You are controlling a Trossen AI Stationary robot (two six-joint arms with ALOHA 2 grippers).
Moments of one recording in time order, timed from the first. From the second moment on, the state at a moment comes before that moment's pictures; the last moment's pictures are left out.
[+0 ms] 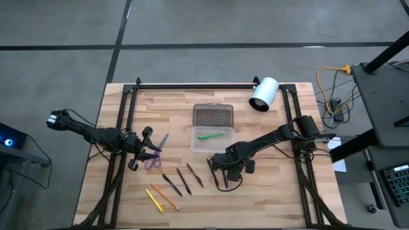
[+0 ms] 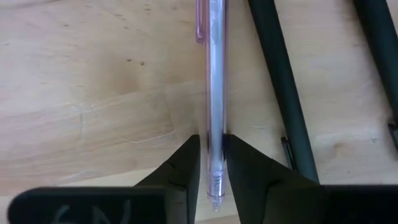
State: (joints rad) left arm -0.33 0.32 0.01 0.38 -0.05 -0.11; right arm 0.25 2.00 1.31 -0.81 -0.04 -1.10
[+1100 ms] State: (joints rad) left arm -0.33 0.32 0.01 0.38 -0.05 -0.11; right arm 0.27 2.00 1.37 -0.99 -0.05 -1.01
